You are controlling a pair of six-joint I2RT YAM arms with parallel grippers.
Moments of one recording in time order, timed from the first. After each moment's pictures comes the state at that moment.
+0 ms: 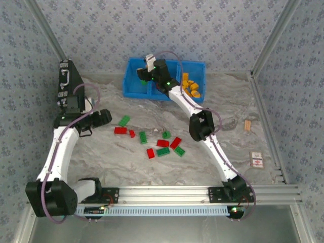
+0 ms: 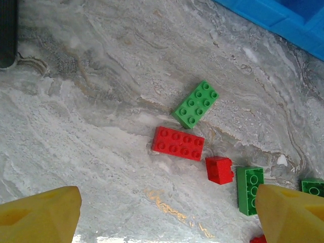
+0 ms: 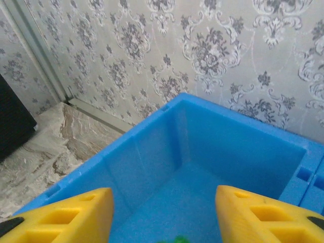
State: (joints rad) left arm 0.02 1.14 1.02 -0.84 0.17 -0.31; right arm 0.55 2.79 2.71 -0.12 -0.15 0.08
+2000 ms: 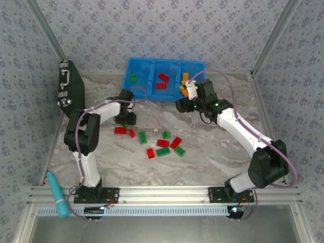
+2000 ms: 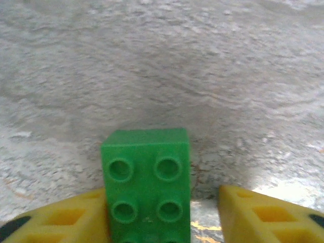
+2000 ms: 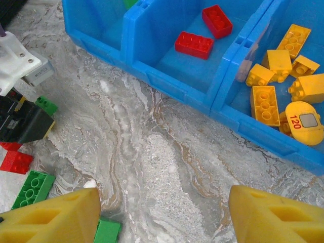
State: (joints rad) left arm -0.33 1.93 1.27 -0.64 -0.07 -0.22; right arm 0.45 1.46 1.21 -0.42 -0.13 0.04
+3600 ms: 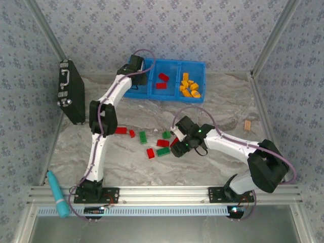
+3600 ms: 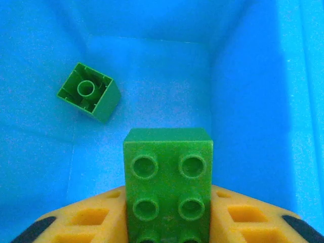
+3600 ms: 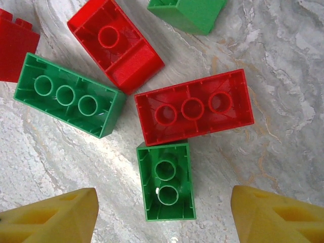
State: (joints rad) left arm -0.34 2.47 2.36 -0.75 -0.11 -0.28; right arm 0.77 1.43 0.87 -0.62 -0.08 0.07
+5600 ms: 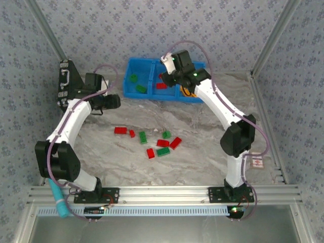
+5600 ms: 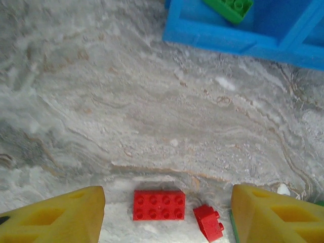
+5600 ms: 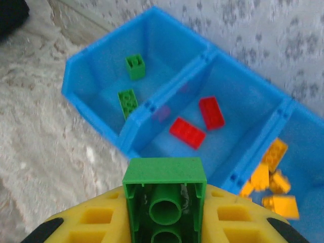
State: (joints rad) left arm -0.13 1.51 1.33 -0.82 0.10 -0.21; right arm 0.54 1.97 2.03 -0.66 -0.01 -0.16
